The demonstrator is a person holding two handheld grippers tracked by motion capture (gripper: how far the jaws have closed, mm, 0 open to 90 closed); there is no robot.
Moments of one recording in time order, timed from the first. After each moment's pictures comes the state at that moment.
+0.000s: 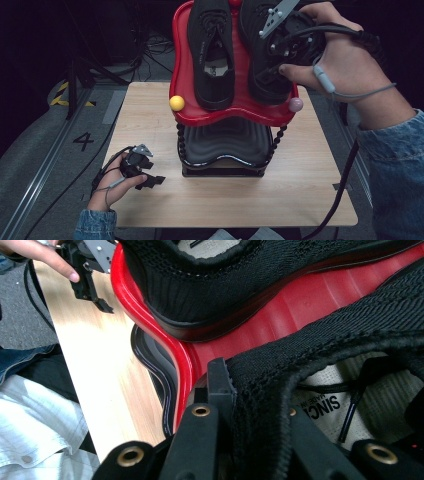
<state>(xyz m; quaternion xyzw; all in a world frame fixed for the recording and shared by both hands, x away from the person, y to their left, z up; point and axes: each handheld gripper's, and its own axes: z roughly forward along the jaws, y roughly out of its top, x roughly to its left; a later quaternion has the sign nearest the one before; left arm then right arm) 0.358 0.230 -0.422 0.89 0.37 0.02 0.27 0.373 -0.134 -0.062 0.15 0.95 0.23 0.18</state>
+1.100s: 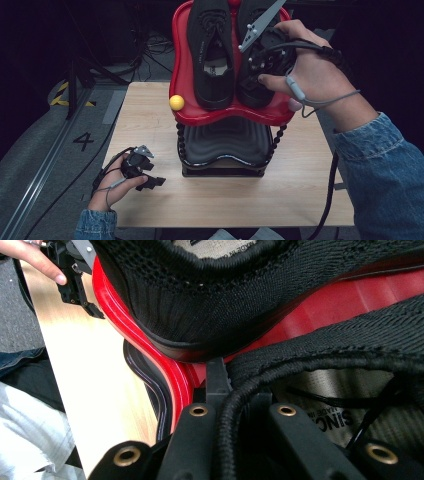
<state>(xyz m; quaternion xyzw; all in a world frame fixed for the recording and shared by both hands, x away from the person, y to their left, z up) 0.359 0.227 -0.425 0.89 0.36 0.01 0.27 0.388 -0.113 -0.092 0.14 0.95 0.24 0.18</state>
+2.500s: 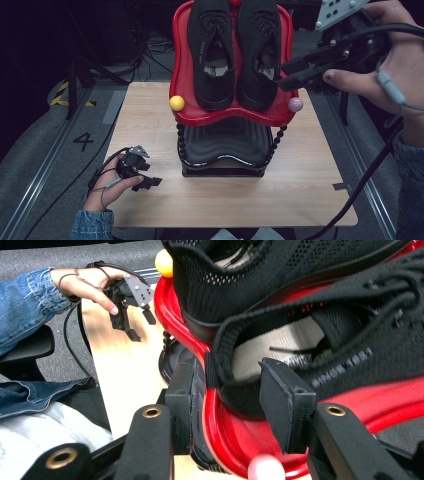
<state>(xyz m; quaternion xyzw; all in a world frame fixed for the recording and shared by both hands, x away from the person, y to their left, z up) 0.358 0.238 -0.424 0.89 0.37 0.01 0.27 0.338 -0.188 -0.045 0.14 0.92 0.34 0.16</state>
